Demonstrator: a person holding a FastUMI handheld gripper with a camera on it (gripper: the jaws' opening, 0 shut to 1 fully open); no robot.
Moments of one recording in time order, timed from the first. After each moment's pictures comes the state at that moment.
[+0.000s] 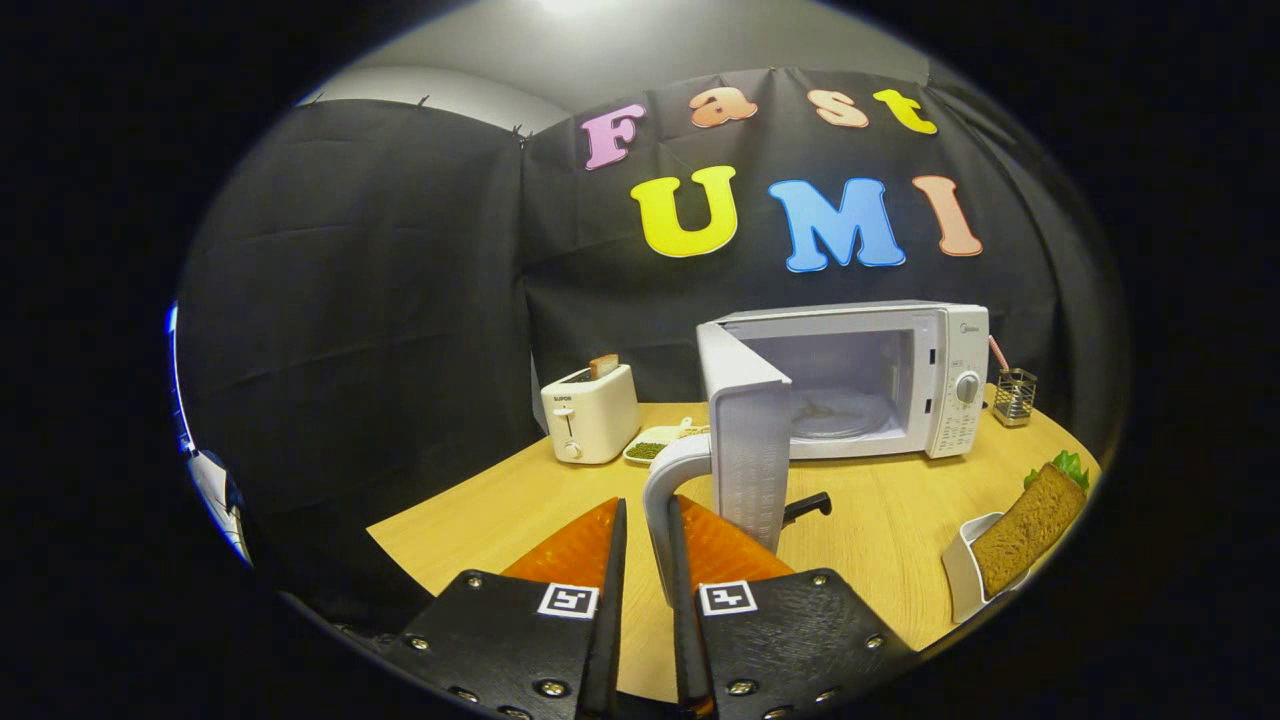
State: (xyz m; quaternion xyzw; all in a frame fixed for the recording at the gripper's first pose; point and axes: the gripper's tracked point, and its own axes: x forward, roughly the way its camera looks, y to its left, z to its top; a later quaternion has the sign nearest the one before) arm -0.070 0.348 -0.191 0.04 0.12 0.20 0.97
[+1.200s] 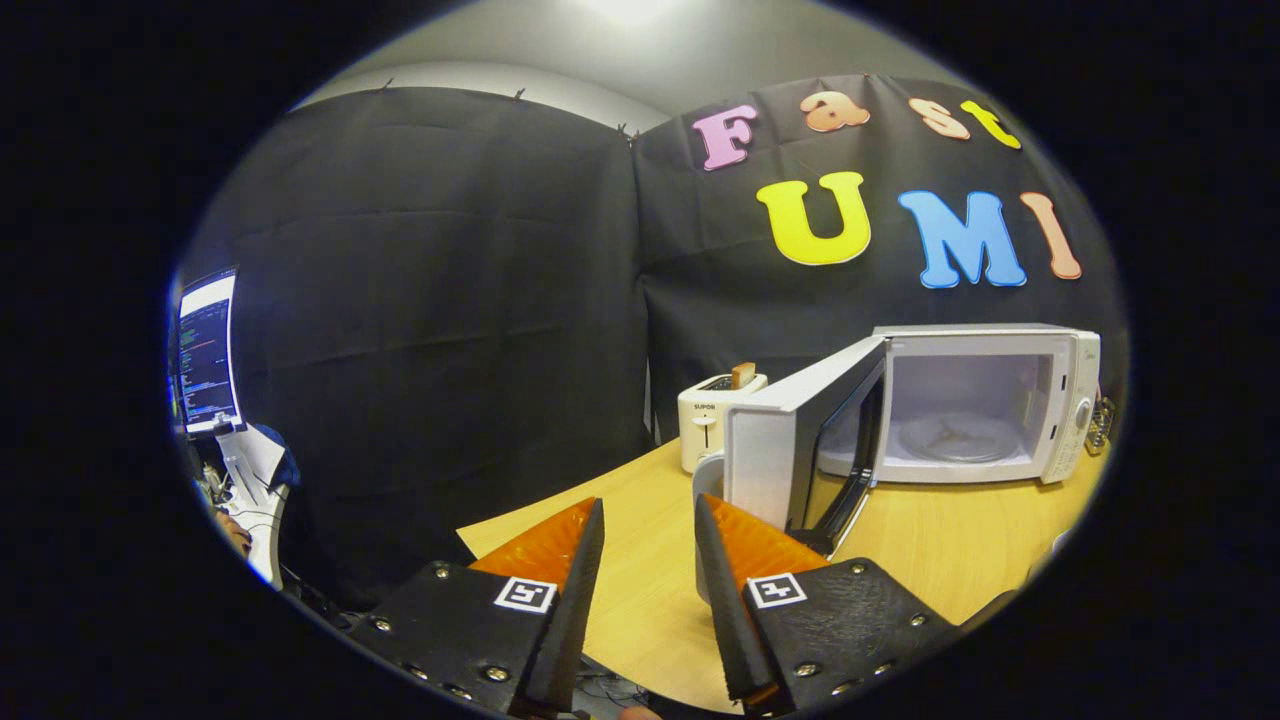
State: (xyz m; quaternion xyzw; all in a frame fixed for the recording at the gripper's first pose) arm -0.102 0.443 -0.170 0.02 0.08 0.35 0.93
